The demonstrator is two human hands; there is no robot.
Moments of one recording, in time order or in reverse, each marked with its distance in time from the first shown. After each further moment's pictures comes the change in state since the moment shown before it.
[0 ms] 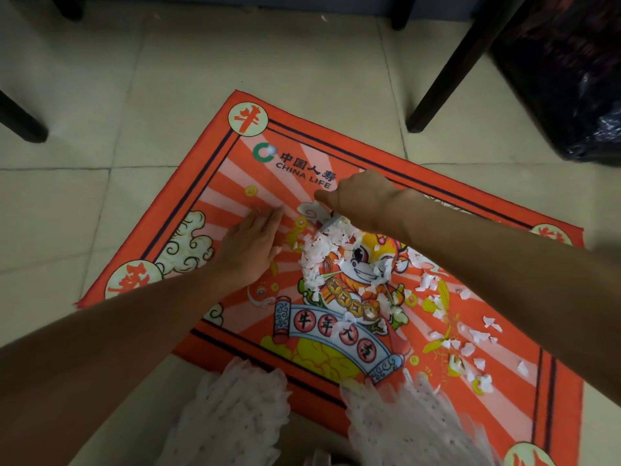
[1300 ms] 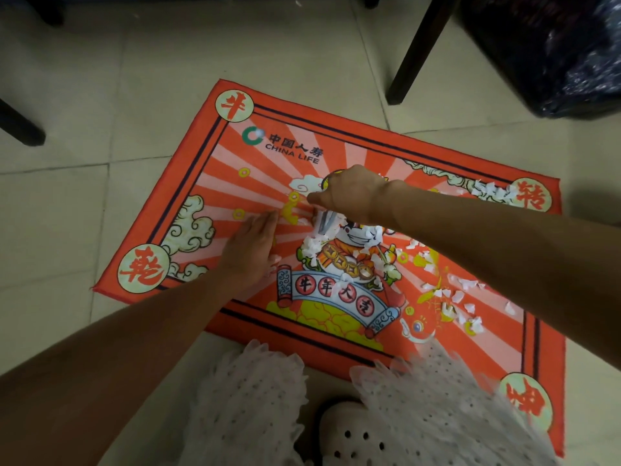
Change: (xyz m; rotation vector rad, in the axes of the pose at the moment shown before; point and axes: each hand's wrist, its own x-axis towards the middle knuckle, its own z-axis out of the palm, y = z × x) left_hand -0.048 0.012 0.015 -0.103 -0.044 0.045; right_hand -0.035 -0.029 0.016 -0.010 0.045 -0.085
